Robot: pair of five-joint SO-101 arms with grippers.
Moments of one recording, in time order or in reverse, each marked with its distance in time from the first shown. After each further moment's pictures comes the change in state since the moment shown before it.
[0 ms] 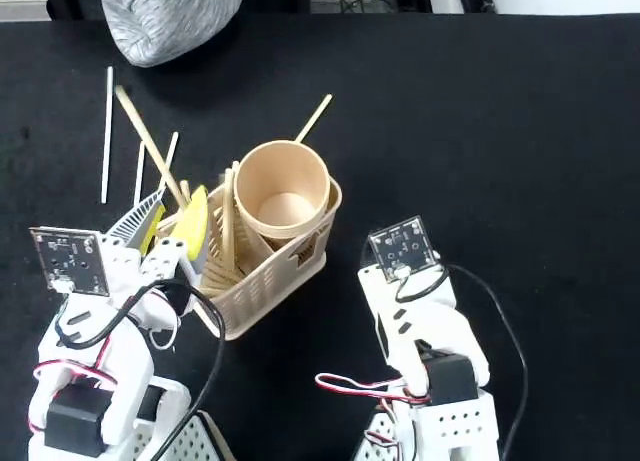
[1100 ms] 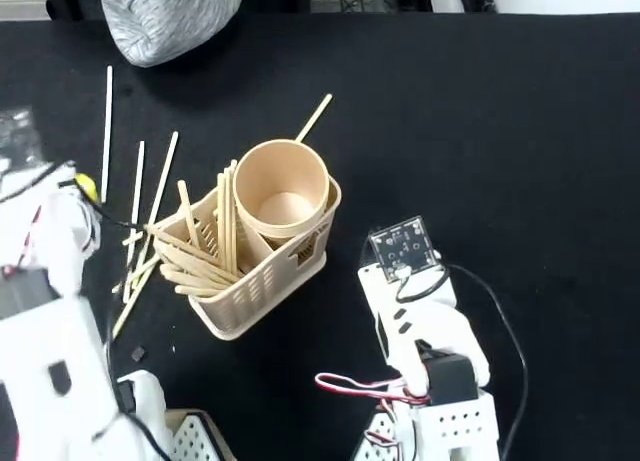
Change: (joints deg) left arm -34.5 44.7 -16.0 -1.8 -18.4; right arm 0.0 0.0 0.0 -0.7 0.0
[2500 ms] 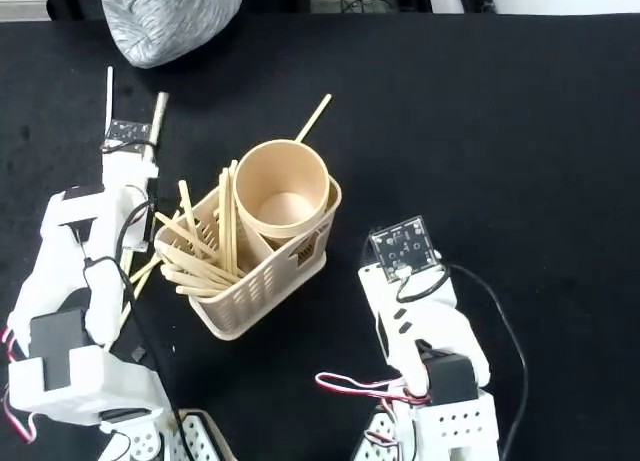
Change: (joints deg) left arm 9.1 52.3 -9.3 -7.3 -11.5; right arm 0.2 0.0 0.0 0.0 0.0
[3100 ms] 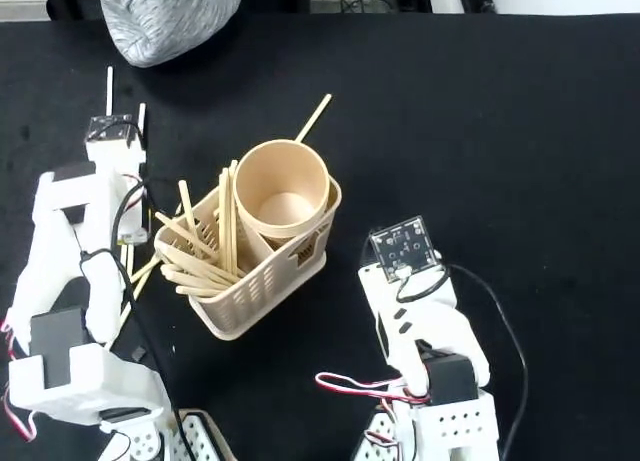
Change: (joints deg) left arm 0.0 0.1 -9.4 16.4 11.5; right arm 0.0 0.0 0.0 0.0 0.0
